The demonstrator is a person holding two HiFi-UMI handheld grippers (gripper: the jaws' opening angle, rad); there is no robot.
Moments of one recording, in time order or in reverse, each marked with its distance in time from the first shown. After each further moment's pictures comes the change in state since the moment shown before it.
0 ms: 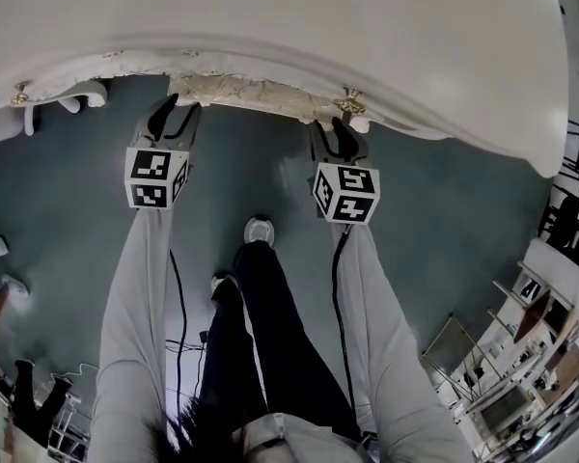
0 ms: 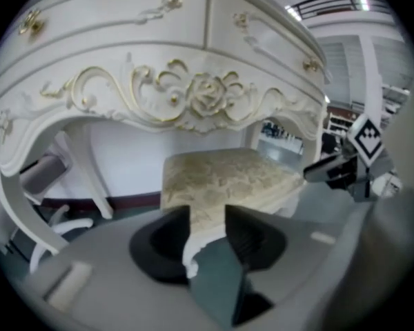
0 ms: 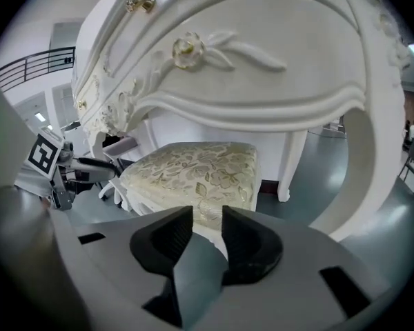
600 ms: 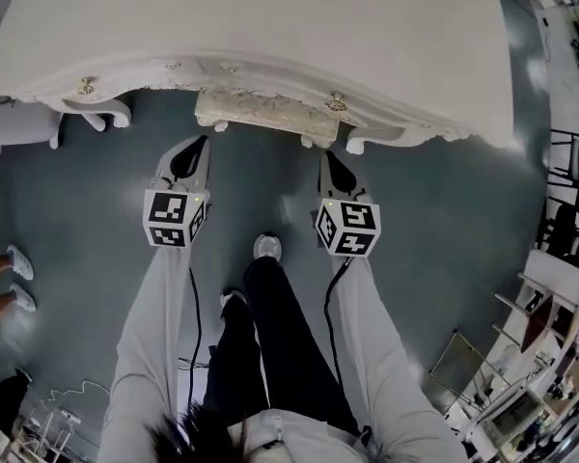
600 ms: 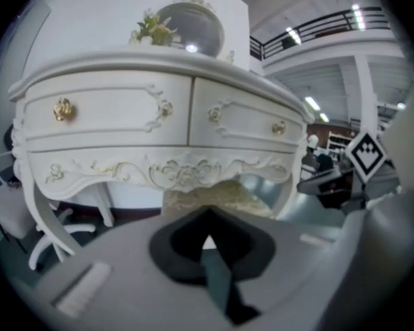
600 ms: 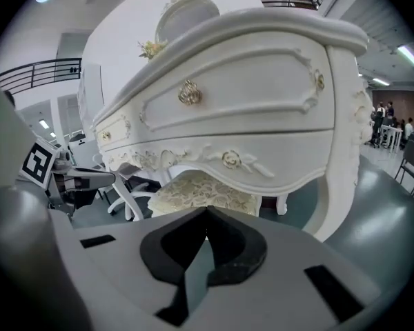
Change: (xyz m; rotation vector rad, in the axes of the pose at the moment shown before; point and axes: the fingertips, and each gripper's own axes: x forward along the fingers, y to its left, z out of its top) left arm -0.101 -0.032 0.062 -0.053 -0.145 -0.005; right arm -0.095 0.041 0.052 0.010 -0.110 0.003
